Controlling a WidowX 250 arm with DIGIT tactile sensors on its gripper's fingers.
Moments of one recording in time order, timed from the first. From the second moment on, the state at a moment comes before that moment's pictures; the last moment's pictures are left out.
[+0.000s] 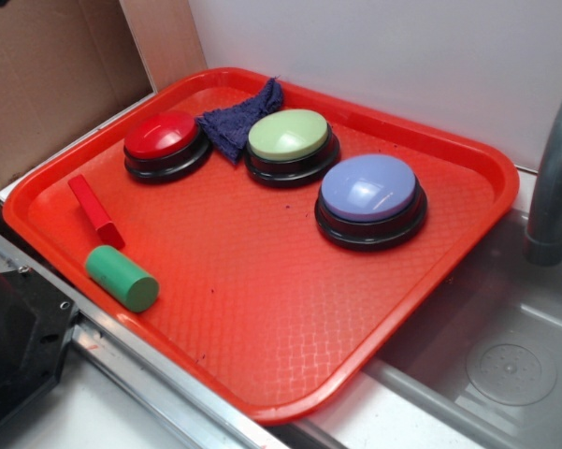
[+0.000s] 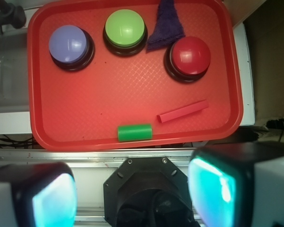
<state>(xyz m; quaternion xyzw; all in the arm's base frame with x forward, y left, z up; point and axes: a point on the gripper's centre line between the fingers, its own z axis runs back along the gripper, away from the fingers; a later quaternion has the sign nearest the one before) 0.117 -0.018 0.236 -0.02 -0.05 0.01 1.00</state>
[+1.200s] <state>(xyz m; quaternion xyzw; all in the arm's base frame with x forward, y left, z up) 0.173 0.036 0.158 -0.06 -0.05 0.36 0.93</state>
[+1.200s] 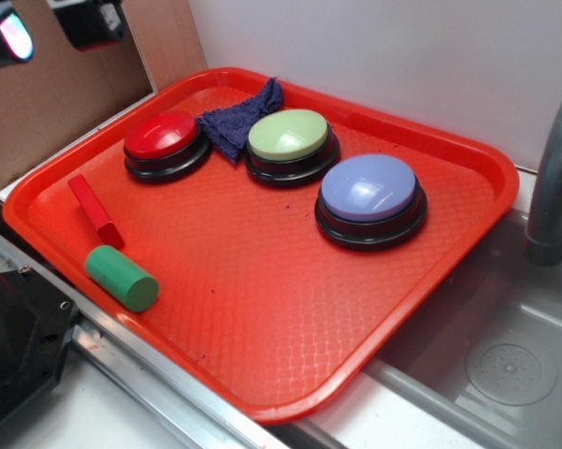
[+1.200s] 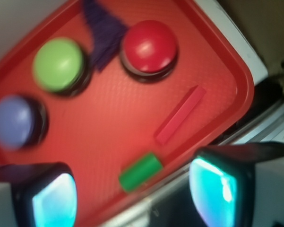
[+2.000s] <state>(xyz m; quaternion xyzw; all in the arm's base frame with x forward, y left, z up) 0.171 0.072 0.069 -0.03 -0.09 0.51 0.85</state>
